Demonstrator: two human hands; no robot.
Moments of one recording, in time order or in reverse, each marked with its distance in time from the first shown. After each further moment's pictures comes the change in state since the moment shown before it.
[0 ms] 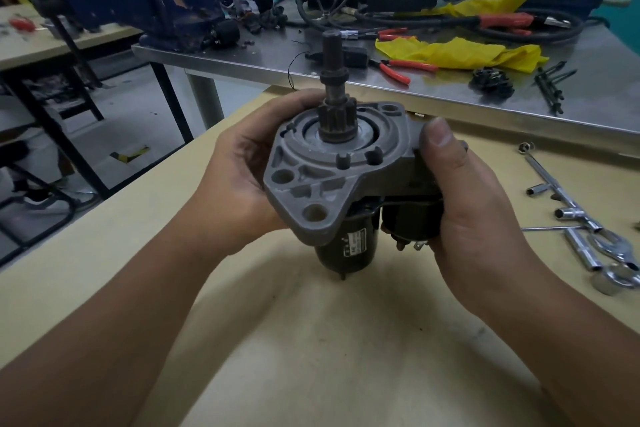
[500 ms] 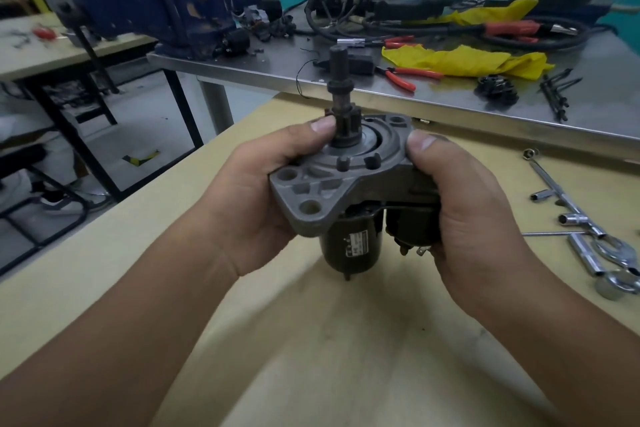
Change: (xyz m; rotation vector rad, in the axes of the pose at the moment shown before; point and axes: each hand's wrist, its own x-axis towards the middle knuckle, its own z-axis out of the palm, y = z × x) left_hand 0.004 0.028 0.020 -0.485 0.097 -0.592; right_hand -0.001 -0.004 0.003 -0.007 0.026 0.074
